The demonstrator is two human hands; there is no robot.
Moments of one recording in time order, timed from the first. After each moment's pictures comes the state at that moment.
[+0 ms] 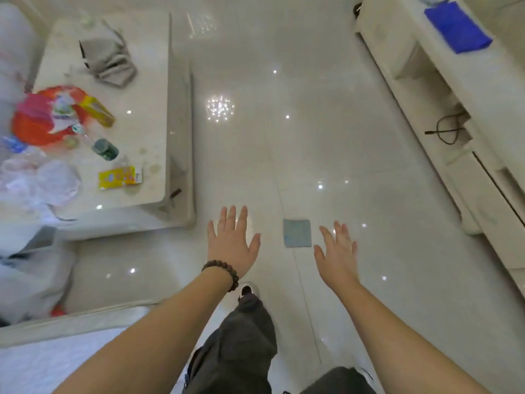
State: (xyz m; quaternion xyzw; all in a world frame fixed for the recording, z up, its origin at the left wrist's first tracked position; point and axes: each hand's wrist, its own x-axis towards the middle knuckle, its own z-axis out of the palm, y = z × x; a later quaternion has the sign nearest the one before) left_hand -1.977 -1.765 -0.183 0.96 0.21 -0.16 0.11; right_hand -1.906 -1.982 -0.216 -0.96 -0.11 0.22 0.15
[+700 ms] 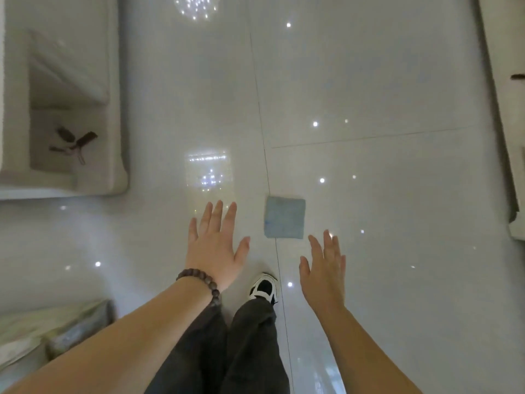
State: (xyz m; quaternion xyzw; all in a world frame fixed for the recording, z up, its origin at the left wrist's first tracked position) left_hand -1.825 -1.743 -0.510 0.92 0.22 -0.27 0.18; right_hand -1.777 -1.953 -0.545 -0.94 -0.08 0.32 0.07
